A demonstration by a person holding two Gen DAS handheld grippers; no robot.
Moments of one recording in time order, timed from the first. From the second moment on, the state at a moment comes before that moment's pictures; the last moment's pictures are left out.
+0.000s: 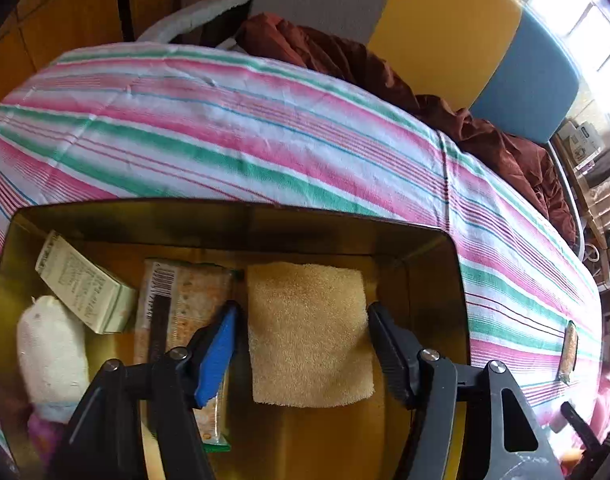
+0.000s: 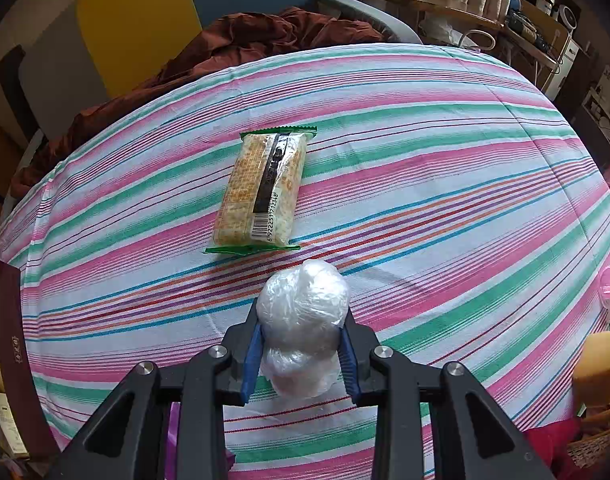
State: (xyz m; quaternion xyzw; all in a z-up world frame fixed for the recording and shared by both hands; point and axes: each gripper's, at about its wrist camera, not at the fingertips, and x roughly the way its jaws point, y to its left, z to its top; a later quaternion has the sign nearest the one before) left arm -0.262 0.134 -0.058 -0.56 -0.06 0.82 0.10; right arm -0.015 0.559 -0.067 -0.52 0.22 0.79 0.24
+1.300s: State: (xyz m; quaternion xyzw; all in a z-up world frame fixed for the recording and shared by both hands) left arm -0.043 0.033 0.012 -0.34 0.04 0.93 0.10; right arm -0.062 0.356 0.032 -0.44 0.13 0.89 0.00
